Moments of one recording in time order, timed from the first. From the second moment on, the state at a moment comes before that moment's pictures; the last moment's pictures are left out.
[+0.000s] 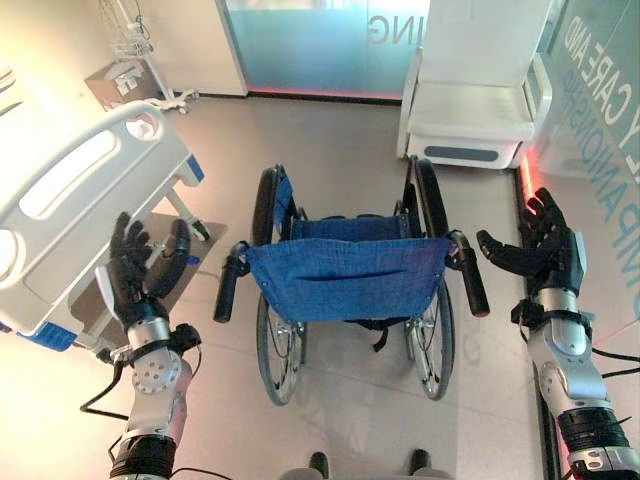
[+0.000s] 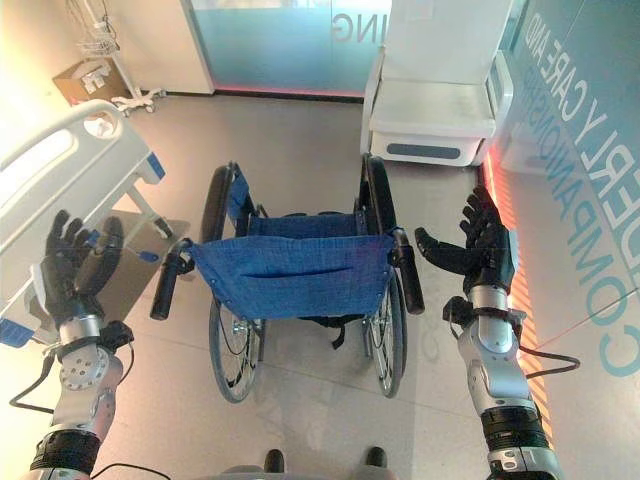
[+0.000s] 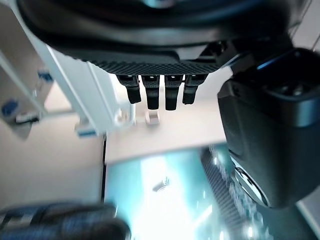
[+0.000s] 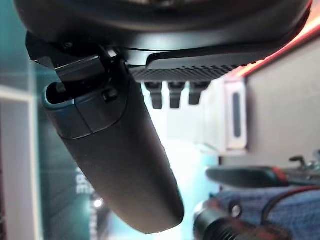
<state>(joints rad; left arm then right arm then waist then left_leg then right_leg) -0.03 0.44 0.10 0.27 -0.32 -0.34 0.29 -0.15 -0.52 -0.03 0.16 0.47 -0.16 -0.23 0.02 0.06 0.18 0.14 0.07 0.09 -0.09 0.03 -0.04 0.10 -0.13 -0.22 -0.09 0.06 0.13</state>
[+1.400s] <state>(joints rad) -0.05 0.76 0.02 0.11 0.00 0.02 -0.08 -0.16 -0.72 0.03 -0.08 0.04 0.15 0.00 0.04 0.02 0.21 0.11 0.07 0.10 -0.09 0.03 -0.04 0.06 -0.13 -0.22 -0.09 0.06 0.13</state>
